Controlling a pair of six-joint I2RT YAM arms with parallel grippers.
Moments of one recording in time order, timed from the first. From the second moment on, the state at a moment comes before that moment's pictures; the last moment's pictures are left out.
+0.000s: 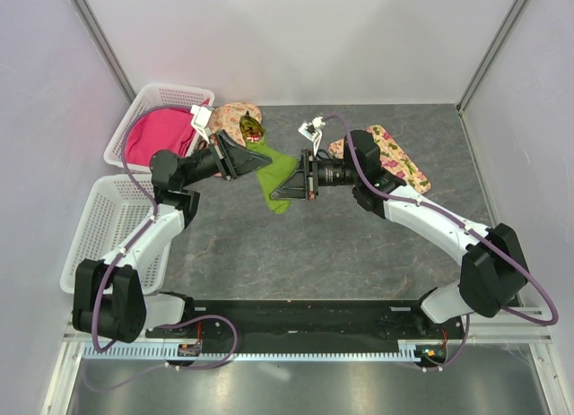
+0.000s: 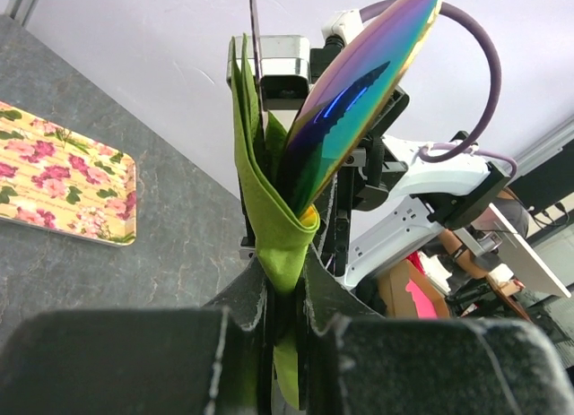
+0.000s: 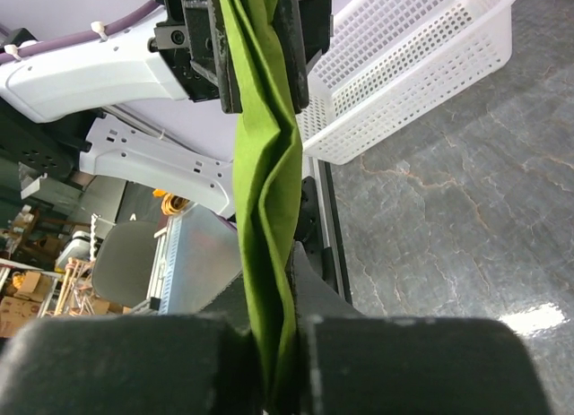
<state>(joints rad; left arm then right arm) -0.21 1.27 0.81 0.94 1.01 -1.14 0.64 1.47 1.11 0.28 -0.92 0.68</state>
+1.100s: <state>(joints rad) -0.21 1.27 0.81 0.81 0.89 -1.09 0.56 1.38 1.19 -0.17 -0.68 0.42</state>
